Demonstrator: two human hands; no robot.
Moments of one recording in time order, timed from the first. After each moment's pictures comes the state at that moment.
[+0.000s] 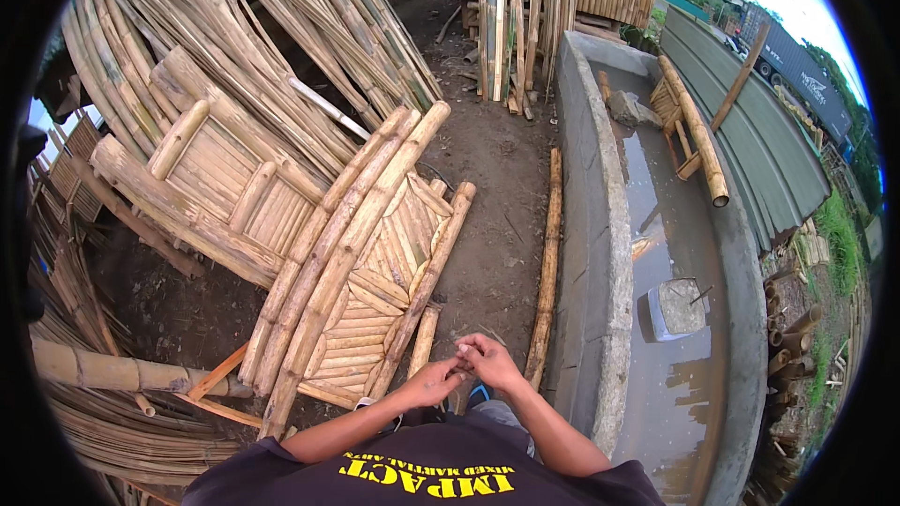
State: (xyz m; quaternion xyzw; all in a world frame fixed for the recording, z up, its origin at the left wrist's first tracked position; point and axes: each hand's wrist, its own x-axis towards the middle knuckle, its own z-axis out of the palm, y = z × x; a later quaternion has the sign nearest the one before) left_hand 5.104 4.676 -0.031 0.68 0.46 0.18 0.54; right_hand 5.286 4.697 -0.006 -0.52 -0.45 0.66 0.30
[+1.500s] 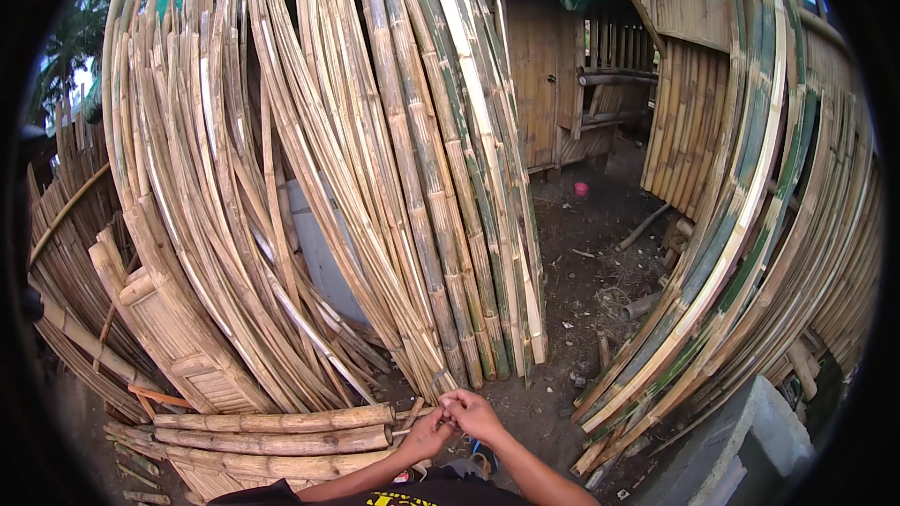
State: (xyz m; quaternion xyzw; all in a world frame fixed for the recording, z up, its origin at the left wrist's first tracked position) left_hand 5.157 6.175 0.036 0.35 0.70 0.53 0.34; right_hand 5.235 6.312 0.097 -0.23 -0.64 0.73 0.03
